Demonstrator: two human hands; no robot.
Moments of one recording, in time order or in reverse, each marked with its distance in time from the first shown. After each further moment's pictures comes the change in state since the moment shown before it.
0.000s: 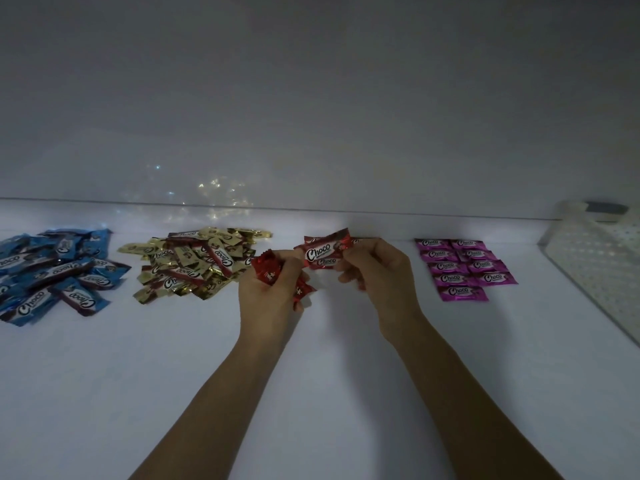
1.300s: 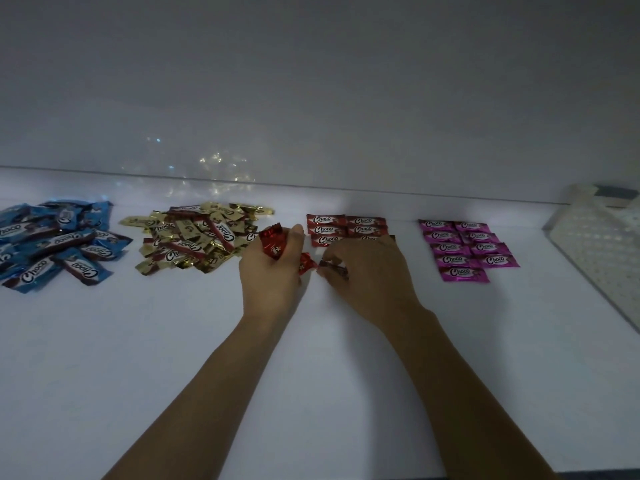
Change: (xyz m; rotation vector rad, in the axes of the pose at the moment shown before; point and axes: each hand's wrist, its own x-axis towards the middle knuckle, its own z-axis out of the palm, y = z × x) left_hand 0.011 -0.018 -0.004 0.283 0.114 0.062; right_hand -0.002 0.025 0.000 -1.228 -0.119 -0.677
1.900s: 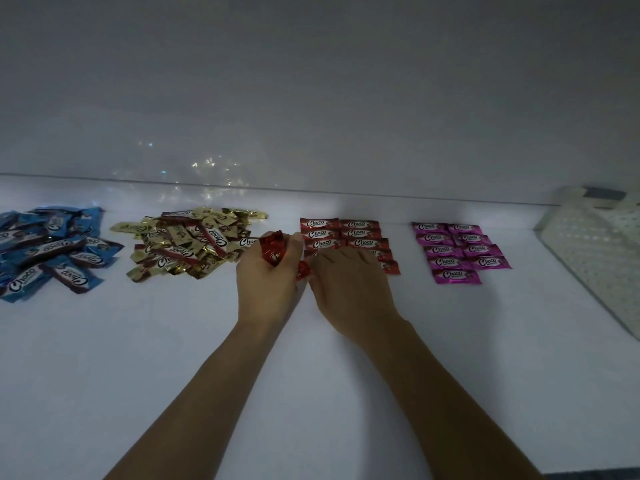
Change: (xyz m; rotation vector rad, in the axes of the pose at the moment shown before) left_hand -0.001 -0.002 0.001 0.056 -0.062 0.062; right_hand -0.005 -0.011 0.015 -0.203 -0.066 -0.038
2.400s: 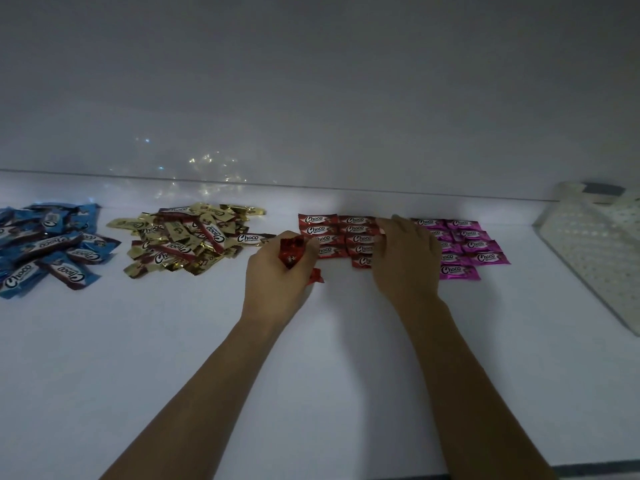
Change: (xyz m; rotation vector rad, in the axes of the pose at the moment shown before) left_hand -0.007 0.002 0.003 0.073 -0.161 0.045; right_hand 0.005 0.060 -0.009 0.067 -0.051 0.527
